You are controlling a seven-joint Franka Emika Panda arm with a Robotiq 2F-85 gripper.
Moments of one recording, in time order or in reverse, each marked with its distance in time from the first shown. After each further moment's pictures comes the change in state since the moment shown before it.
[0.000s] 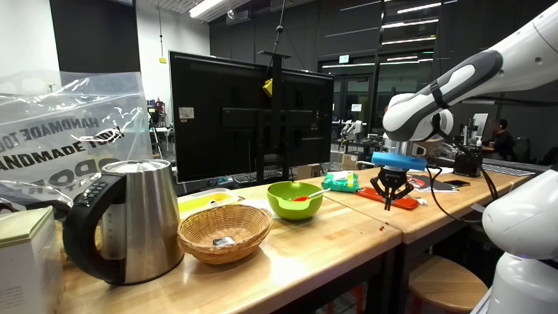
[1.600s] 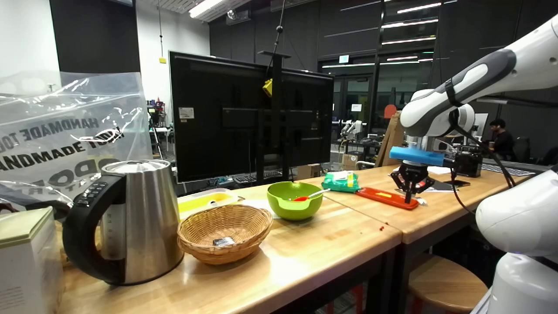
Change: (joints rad) arm -0.140 -0.057 -0.077 -0.002 -0.079 -0.026 0.006
